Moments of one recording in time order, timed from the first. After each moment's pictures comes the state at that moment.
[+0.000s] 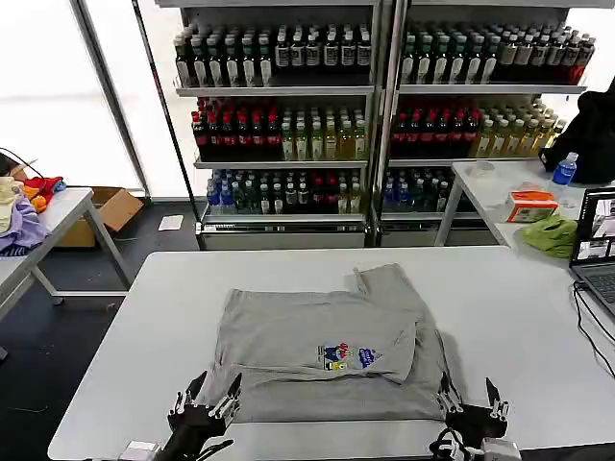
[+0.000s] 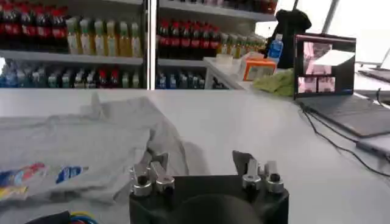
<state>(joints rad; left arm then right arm) 1.79 -1.28 -0.42 -2.45 -0.29 0.50 -0.20 -1.72 1.28 0.44 2.37 0.26 -0.46 0.57</state>
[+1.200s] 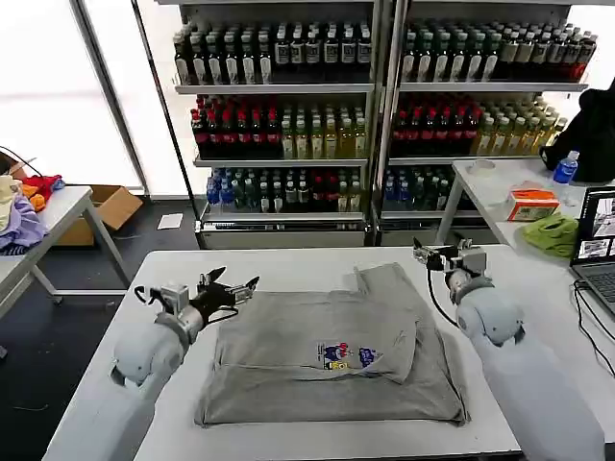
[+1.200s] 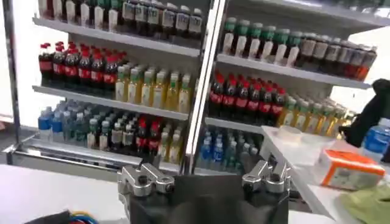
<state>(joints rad) 0.89 -1.06 -0.28 -1.76 -0.53 0.56 0.04 -0.65 1.05 0.23 1.55 0.44 -0.51 0.16</state>
